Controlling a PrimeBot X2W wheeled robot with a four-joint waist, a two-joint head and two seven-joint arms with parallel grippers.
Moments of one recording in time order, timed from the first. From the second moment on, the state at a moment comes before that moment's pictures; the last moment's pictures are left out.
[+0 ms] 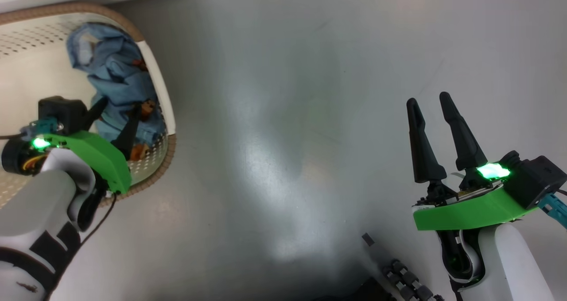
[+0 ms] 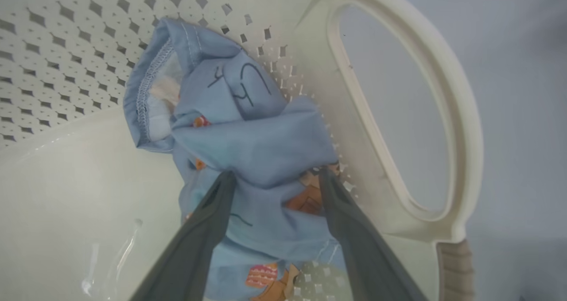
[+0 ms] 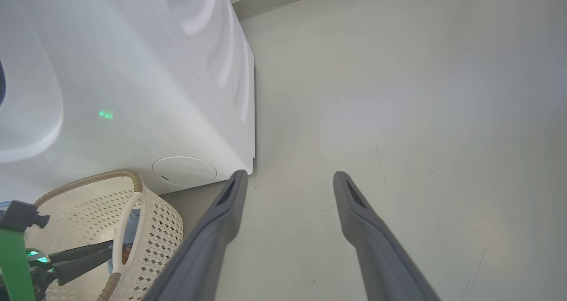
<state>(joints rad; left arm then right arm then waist) -0.92 0.43 -0.98 0.82 -0.95 -0.13 -0.26 -0.29 -0.05 0.09 0.00 0.42 0.13 -0.26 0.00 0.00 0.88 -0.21</state>
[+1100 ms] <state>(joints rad) -0.85 0.42 -0.80 0.83 -1.04 -0.13 -0.26 -0.29 -0.05 0.08 0.03 0.39 0.13 -0.26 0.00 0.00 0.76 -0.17</state>
